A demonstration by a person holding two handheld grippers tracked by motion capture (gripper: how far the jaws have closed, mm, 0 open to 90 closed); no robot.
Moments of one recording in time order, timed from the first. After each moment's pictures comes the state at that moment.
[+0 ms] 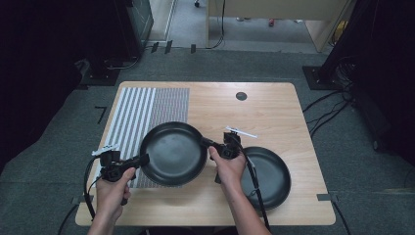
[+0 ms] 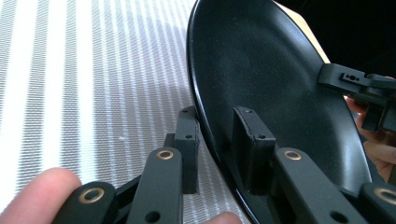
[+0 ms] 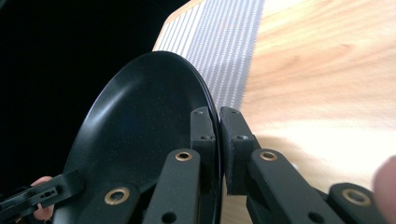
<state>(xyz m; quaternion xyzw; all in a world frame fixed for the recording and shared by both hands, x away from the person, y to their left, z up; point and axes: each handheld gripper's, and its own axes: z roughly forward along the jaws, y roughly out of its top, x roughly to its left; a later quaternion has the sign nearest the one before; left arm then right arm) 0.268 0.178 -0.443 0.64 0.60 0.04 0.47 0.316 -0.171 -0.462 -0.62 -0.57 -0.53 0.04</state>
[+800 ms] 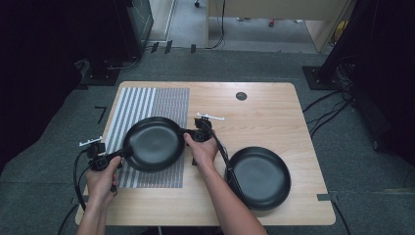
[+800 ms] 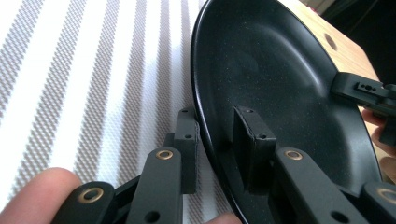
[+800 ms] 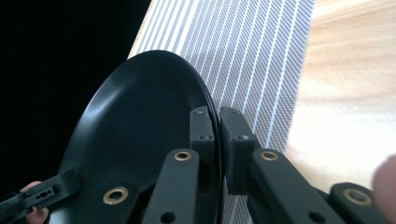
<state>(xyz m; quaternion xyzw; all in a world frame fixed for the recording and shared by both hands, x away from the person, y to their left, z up) 0.318 0.234 -0.483 0.60 0.67 0.05 0.45 0.394 -0.095 -0.493 -0.62 -0.61 -0.49 0.06</state>
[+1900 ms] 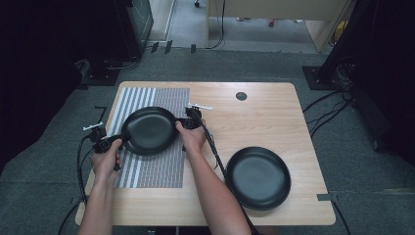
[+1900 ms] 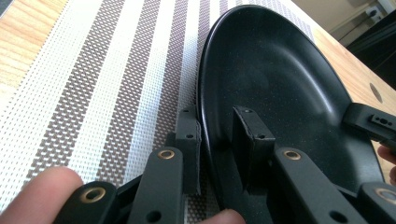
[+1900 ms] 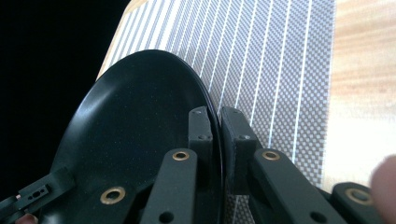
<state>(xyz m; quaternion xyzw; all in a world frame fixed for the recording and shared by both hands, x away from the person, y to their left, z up) 0.385 0.250 -0.512 0.55 0.70 0.07 0.45 0.456 -0.061 -0.516 -0.64 -0.60 -0.47 0.03</state>
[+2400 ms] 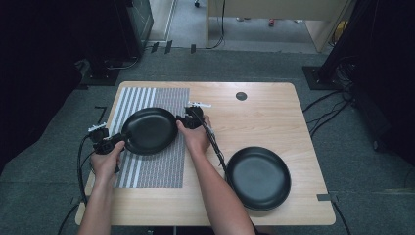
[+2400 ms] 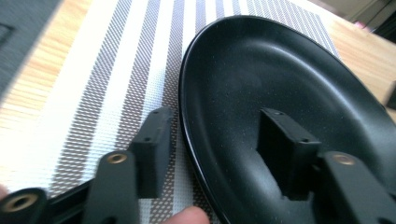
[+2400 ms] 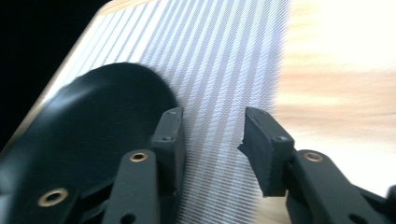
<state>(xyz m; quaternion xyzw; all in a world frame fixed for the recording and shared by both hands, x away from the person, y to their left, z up) 0.372 0.237 -0.500 0.60 0.67 0.16 0.41 0.448 -0.068 -0.499 -0.62 -0.64 -0.44 -0.08</state>
